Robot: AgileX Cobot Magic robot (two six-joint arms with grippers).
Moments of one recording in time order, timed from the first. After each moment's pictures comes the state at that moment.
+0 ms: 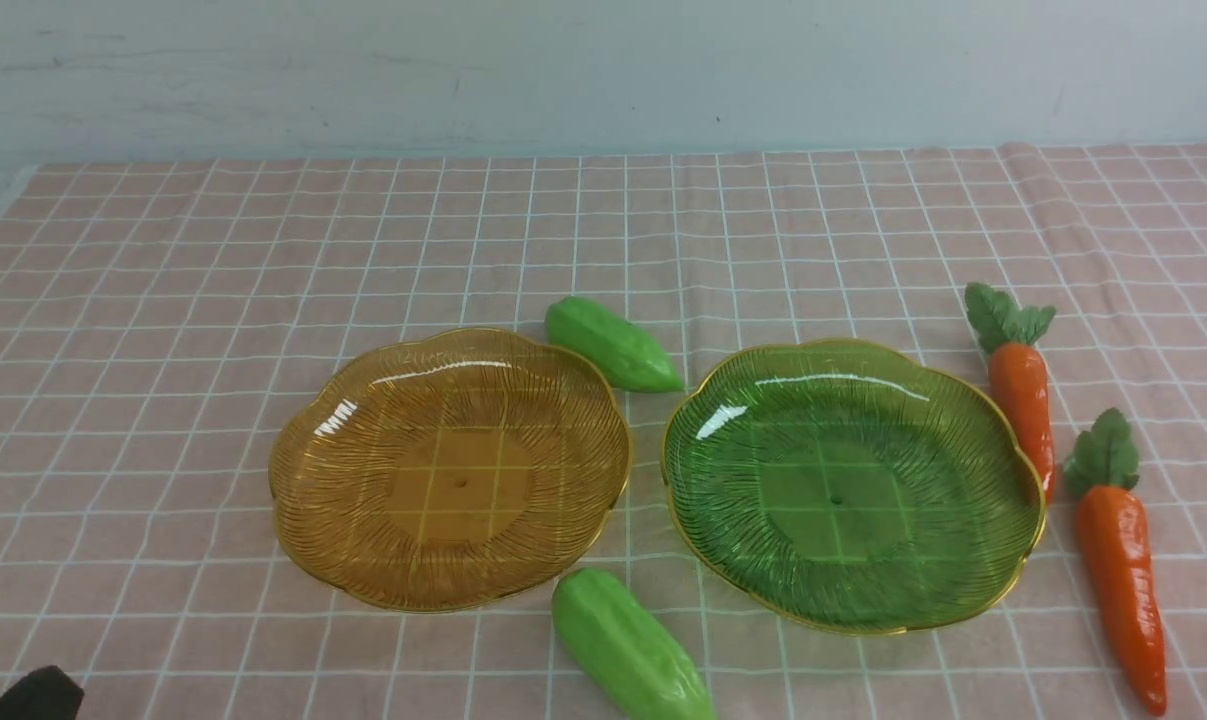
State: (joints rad) right arm 0.01 -0.01 0.03 0.00 0.39 0.02; left arm -0.03 -0.01 0.03 -0.48 0.19 -0.16
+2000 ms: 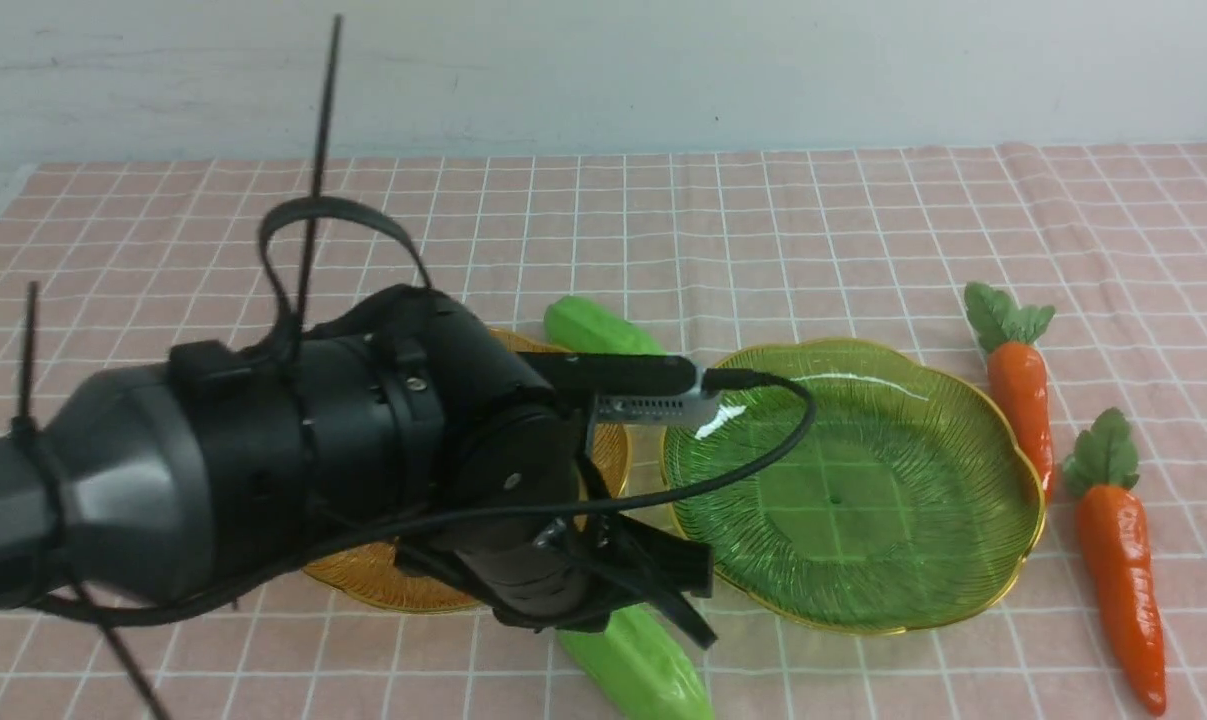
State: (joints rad) right arm 0.01 0.81 -0.72 0.41 1.01 -0.29; left arm -0.80 1.73 -1.17 0.05 0.80 -0.82
